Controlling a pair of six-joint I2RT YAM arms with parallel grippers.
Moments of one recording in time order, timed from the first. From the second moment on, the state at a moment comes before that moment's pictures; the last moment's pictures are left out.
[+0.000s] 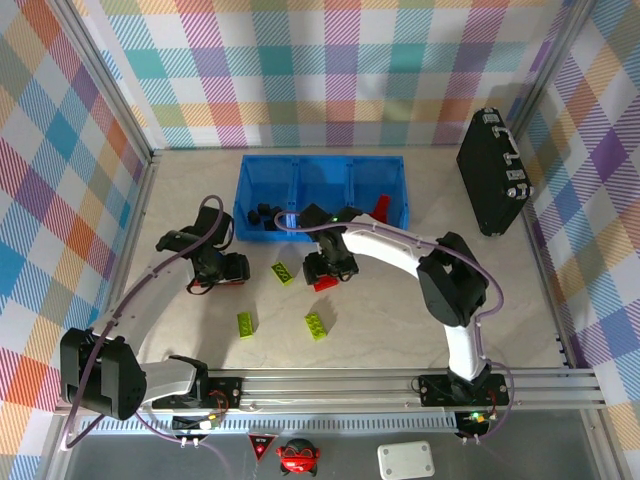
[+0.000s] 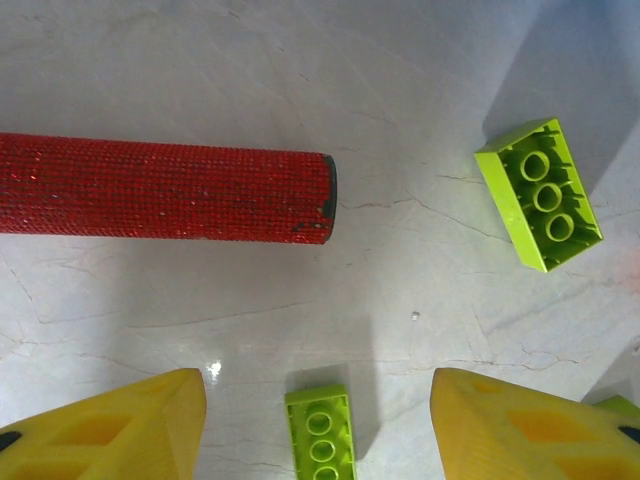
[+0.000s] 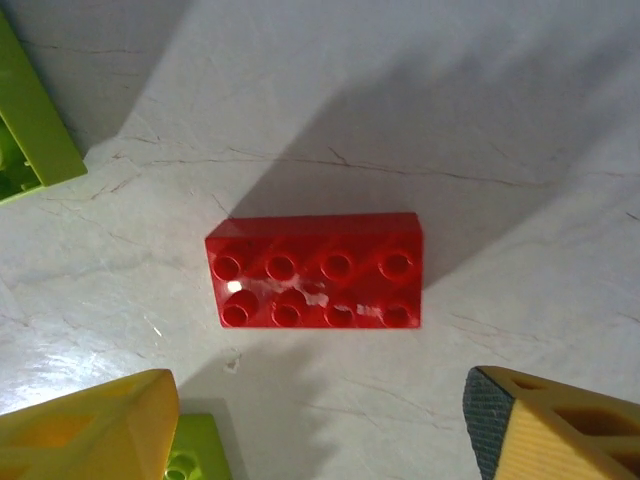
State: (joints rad) left arm -0.26 1.24 0.96 -0.98 0.00 -0.39; right arm 0.86 1.99 1.57 -1.00 -0.04 0.53
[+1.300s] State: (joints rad) left arm -0.19 1.28 0.97 -0.92 0.09 -0.31; right arm 0.88 2.15 1.69 -1.06 0.03 0.54
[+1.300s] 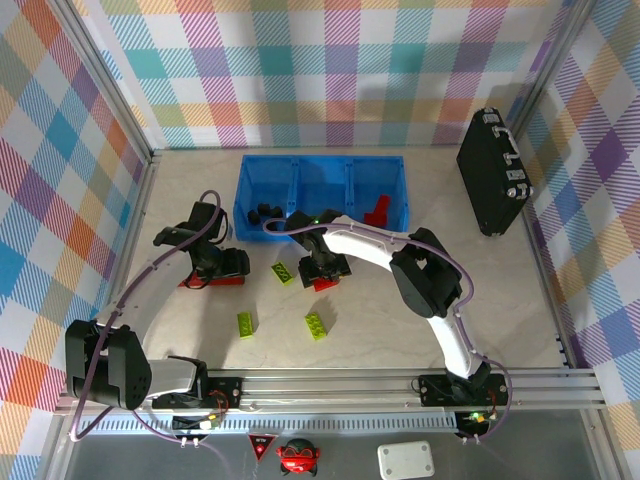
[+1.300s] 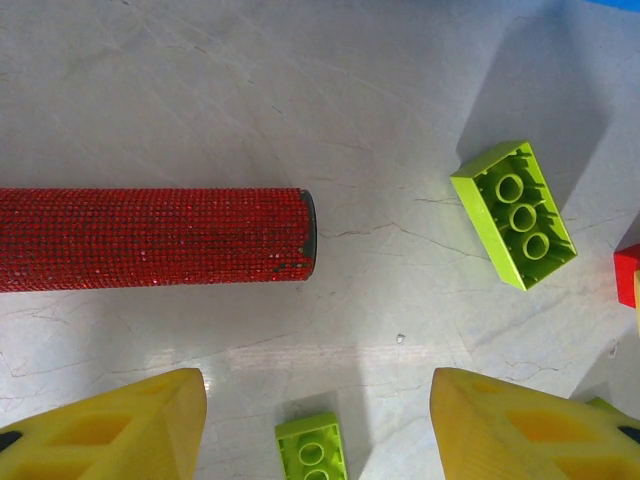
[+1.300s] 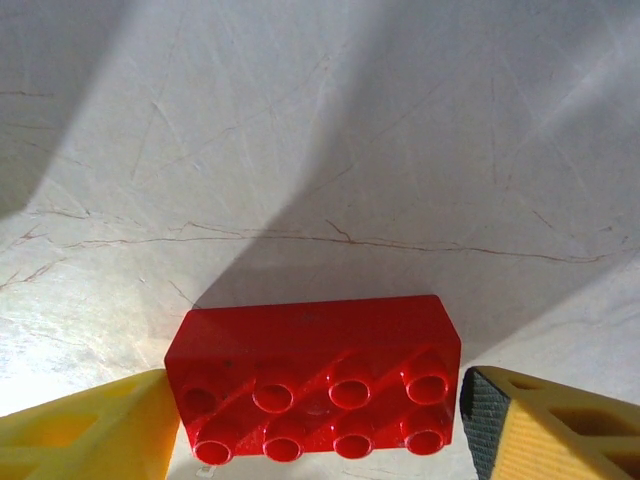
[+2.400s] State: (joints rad) left arm -0.19 1.28 0.97 -0.92 0.09 -0.31; right arm 0.88 2.11 1.69 -1.09 0.07 0.54
